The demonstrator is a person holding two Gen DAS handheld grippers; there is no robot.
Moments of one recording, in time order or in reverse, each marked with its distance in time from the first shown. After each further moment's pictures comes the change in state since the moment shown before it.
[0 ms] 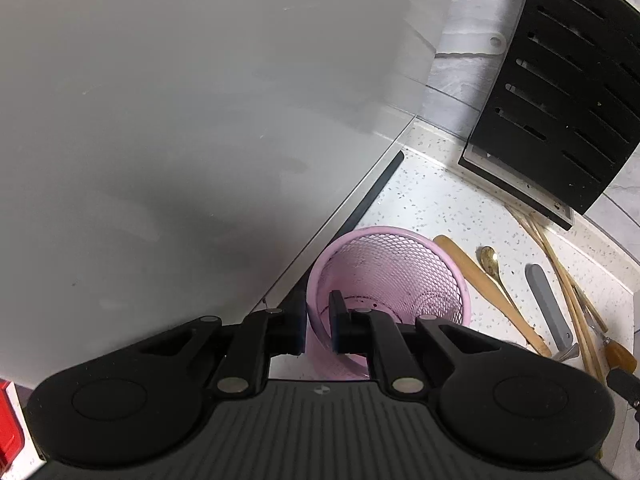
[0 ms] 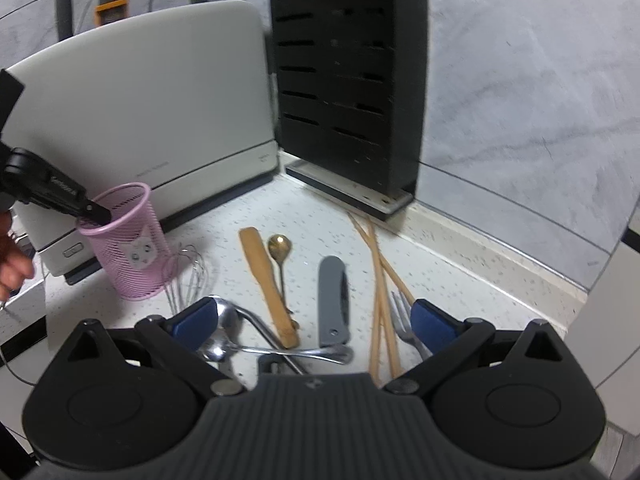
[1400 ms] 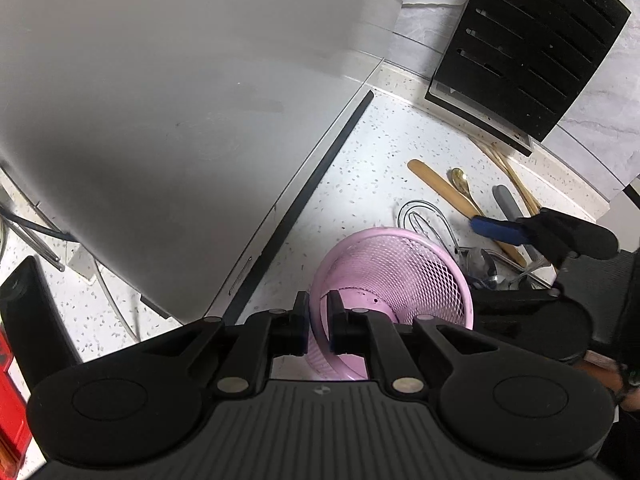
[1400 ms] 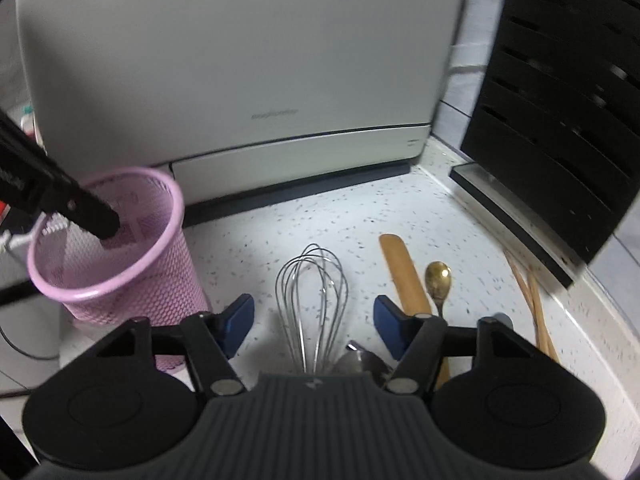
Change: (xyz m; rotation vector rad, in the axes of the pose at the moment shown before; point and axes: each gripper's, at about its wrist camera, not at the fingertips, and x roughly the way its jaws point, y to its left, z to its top) left arm -0.021 0.021 -0.028 0.079 0.127 -0.123; right arm 0.099 0.127 0.021 -0.306 0.111 0.108
